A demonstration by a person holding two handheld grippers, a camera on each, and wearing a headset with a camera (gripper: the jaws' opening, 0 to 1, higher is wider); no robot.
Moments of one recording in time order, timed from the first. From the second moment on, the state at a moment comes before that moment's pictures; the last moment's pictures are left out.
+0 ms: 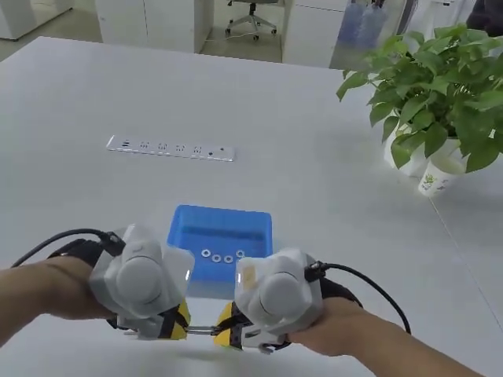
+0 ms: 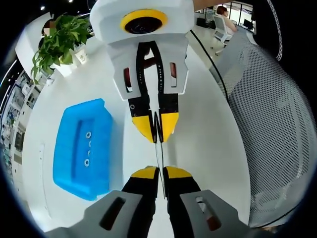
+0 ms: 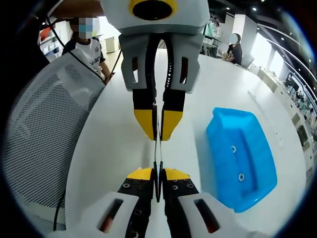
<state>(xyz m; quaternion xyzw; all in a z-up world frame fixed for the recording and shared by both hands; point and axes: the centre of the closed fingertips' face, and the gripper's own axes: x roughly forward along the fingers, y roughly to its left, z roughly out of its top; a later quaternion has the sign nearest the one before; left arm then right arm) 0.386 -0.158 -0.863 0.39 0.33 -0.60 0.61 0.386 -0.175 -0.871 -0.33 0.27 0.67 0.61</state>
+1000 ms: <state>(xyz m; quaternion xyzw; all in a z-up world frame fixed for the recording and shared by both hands) 0.384 -0.165 -0.889 0.38 0.34 -0.59 0.62 0.383 -0.192 -0.890 -0.34 0.29 0.65 0.61</state>
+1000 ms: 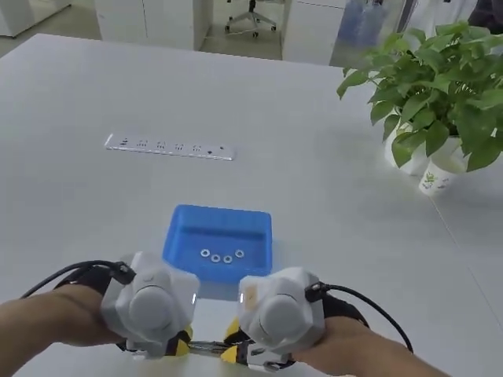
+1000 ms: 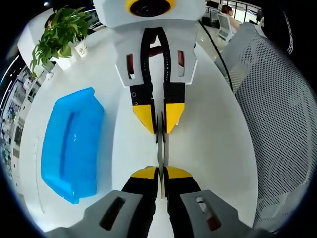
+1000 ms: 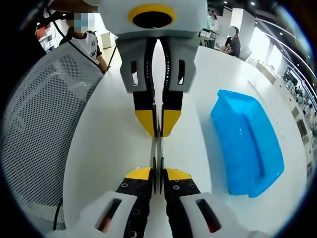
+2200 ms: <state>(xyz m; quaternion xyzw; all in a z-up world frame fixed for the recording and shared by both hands) 0.385 -0.146 -0.882 0.36 0.36 -0.58 0.64 0.389 -0.197 -0.881 -0.34 0.29 0.63 0.63</state>
